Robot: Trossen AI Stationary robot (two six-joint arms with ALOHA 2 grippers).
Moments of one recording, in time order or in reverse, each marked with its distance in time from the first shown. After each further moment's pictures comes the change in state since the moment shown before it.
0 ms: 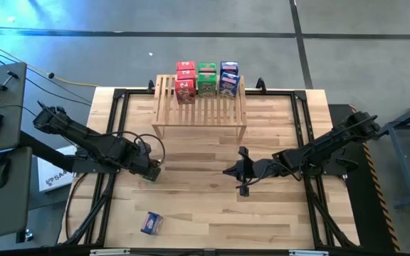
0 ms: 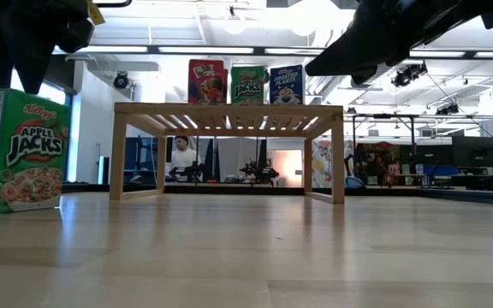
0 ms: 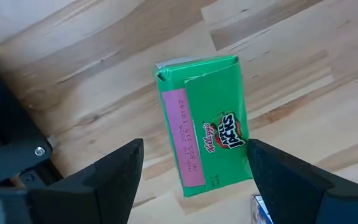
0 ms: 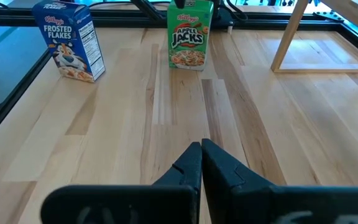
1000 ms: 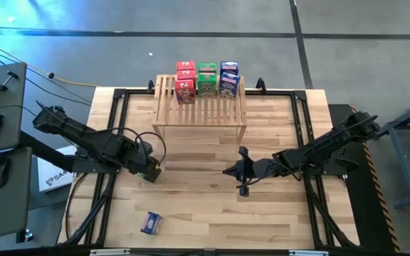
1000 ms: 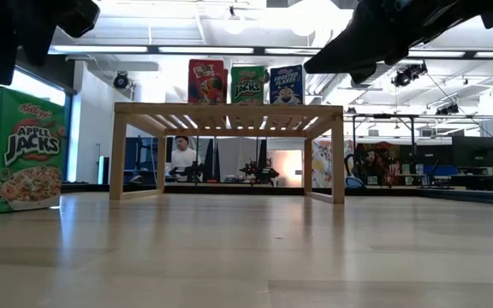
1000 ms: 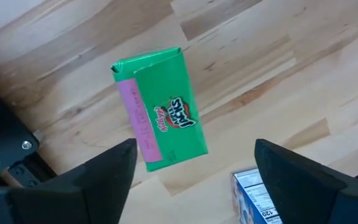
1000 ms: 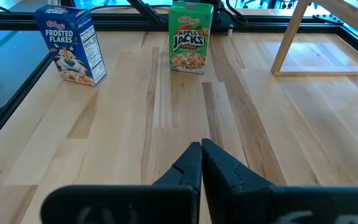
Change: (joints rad) left arm 0.008 -0.005 0.080 -0.018 0.043 0.054; right arm 0.000 0.000 0.000 0.011 0.000 0.000
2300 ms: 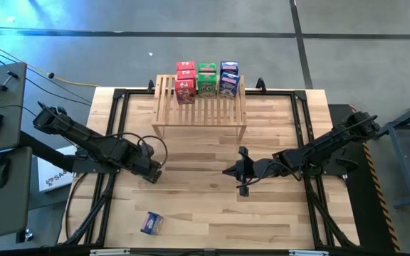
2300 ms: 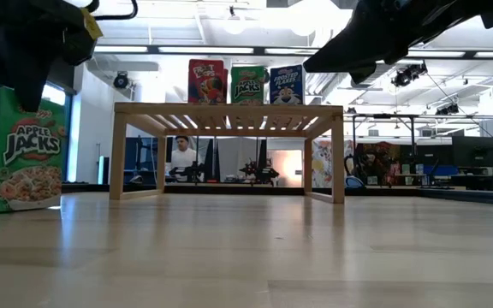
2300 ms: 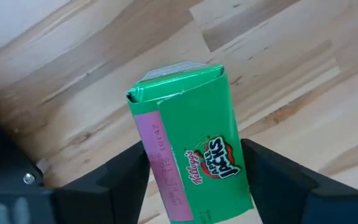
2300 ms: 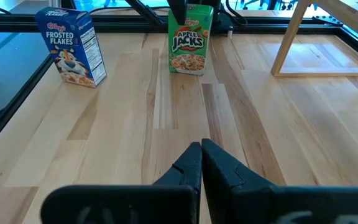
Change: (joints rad) left arm 0.005 0.005 -0.155 0.116 -0.046 0.042; right arm 0.000 0.000 0.000 0.005 0.000 -0.001
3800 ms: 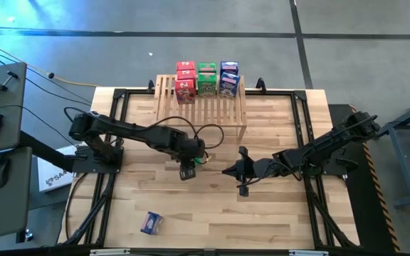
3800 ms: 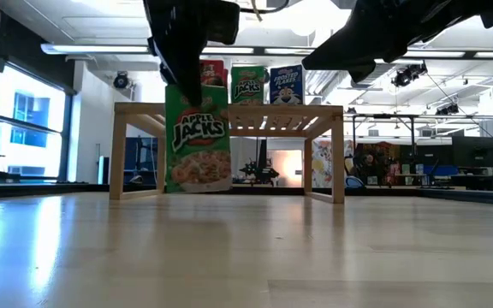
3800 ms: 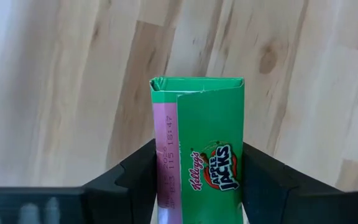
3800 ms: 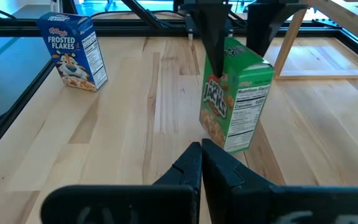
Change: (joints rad) left arm 0.284 0.484 0.487 0.187 0.007 1.108; right arm 0.000 0.000 0.000 0.013 0.000 0.001
